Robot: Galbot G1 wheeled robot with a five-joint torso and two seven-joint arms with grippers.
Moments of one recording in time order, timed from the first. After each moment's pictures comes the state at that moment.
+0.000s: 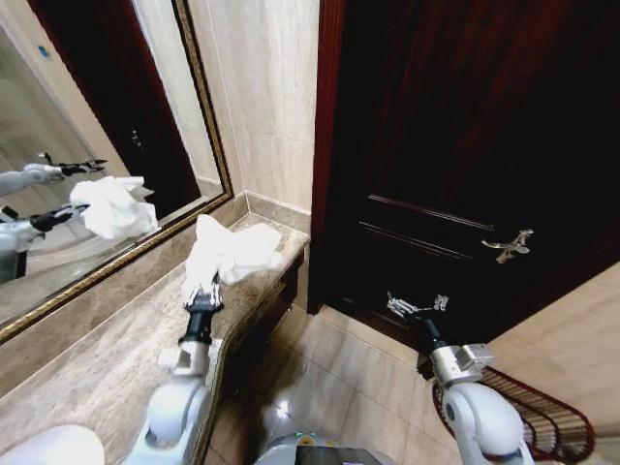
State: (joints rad) left arm 1.66 -1.34 -0.63 -2.18 -0.27 -0.26 -0.04; right arm -1.59 1.44 0.69 2.30 0.18 -0.14 -0.16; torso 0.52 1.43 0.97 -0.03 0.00
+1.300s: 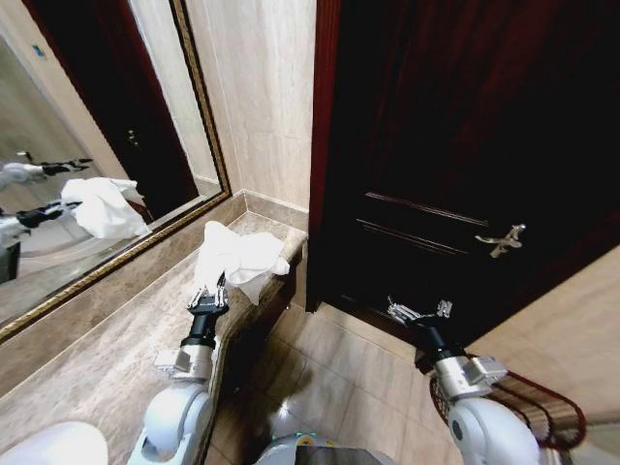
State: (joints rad) left arm 1.64 -1.38 -0.59 -2.27 -0.24 -0.11 -0.11; right arm -1.66 1.47 0.70 2.36 0.19 -0.15 -0.17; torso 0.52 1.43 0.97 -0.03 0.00
